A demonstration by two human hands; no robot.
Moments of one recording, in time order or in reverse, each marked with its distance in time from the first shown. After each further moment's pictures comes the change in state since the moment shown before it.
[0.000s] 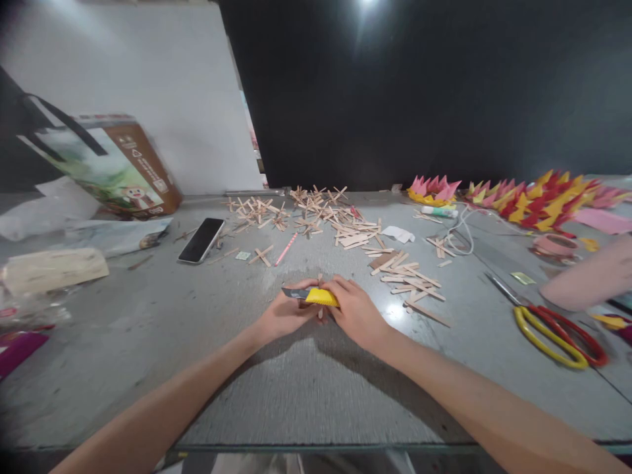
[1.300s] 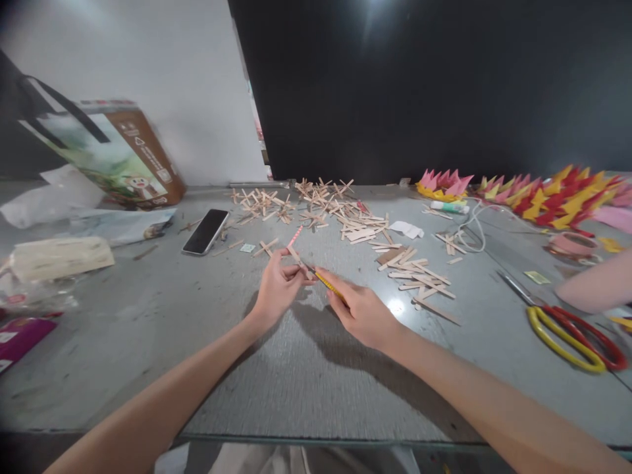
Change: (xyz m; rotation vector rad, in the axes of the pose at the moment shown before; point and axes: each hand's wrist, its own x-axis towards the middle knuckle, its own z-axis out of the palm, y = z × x) left_hand 0.004 0.010 -0.017 0.064 0.467 0.249; right_hand -0.003 -0.024 -0.017 0.120 -0.128 0.068
